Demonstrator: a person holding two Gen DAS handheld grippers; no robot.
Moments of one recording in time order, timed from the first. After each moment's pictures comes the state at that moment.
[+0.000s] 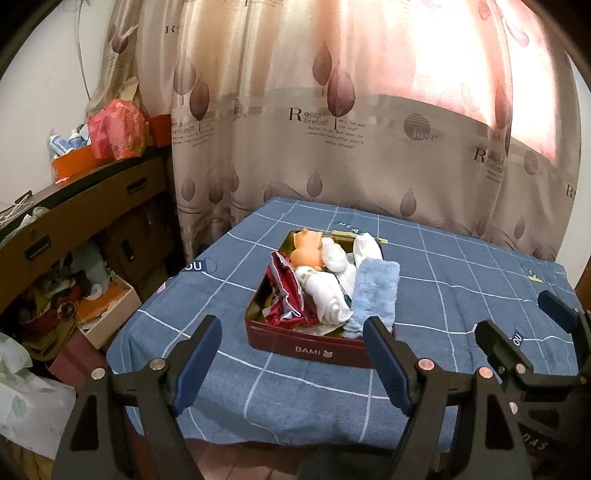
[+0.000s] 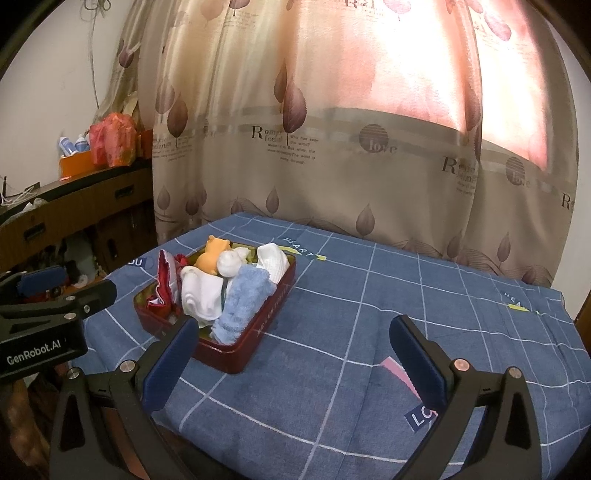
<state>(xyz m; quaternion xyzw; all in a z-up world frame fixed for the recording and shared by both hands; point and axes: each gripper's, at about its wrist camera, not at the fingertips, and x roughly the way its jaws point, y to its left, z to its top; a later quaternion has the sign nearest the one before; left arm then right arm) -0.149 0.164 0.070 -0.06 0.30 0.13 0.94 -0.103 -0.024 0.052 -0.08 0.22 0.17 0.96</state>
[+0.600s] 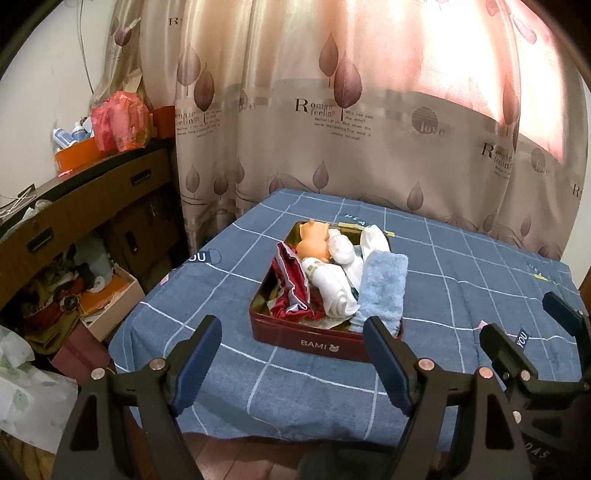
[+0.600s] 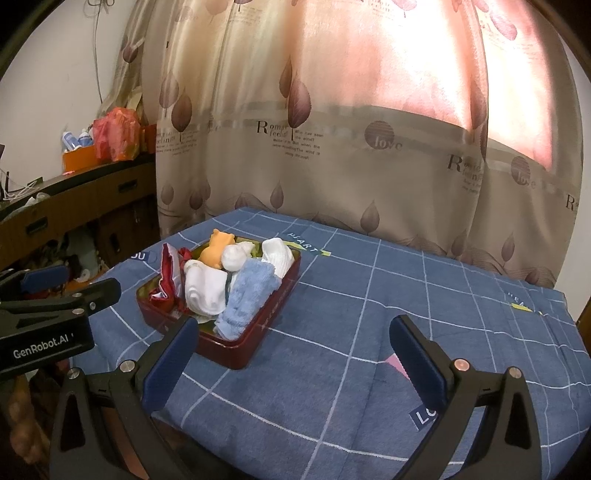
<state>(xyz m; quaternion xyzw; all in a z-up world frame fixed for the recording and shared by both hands) -0.146 0.168 0.063 -0.06 0.31 0.13 0.94 -0.102 -0.022 0.046 -0.09 0.23 0.18 0.95</state>
